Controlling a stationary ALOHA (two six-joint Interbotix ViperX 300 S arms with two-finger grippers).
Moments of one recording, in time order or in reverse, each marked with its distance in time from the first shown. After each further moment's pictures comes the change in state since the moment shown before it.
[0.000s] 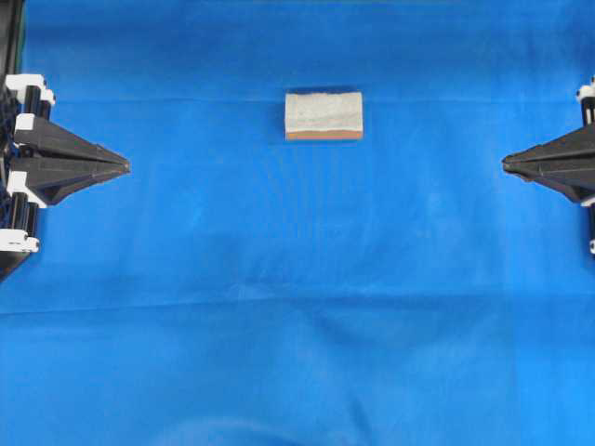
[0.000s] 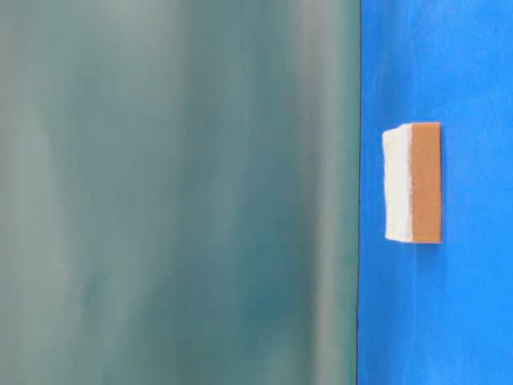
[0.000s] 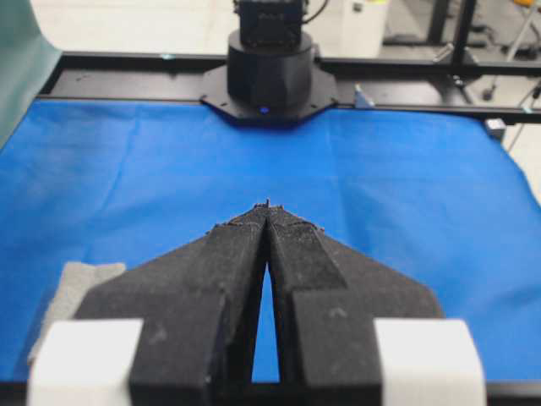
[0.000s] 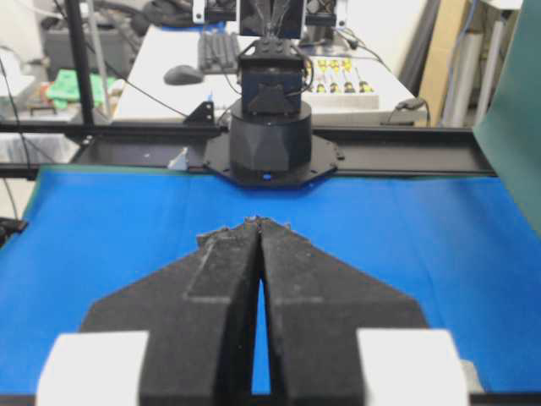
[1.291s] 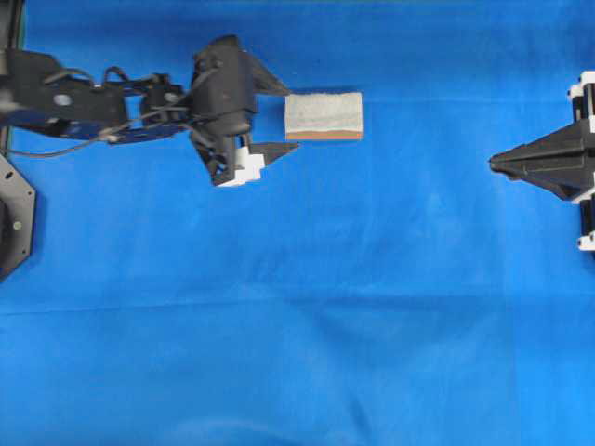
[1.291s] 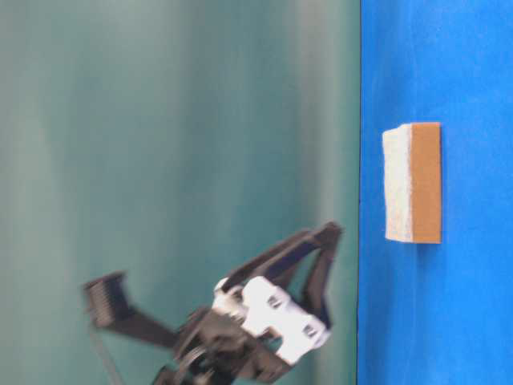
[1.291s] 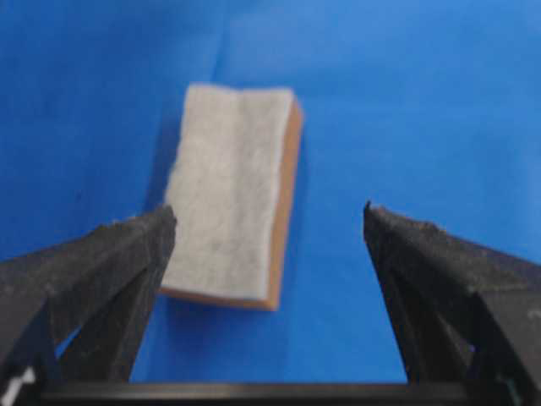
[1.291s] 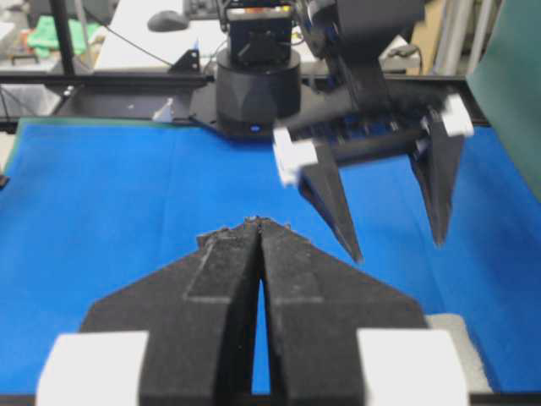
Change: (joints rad) left arm 0.262 0.977 -0.456 -0.015 0.055 0.221; right arm -0.020 0.038 -0.026 0.000 0.087 -0.003
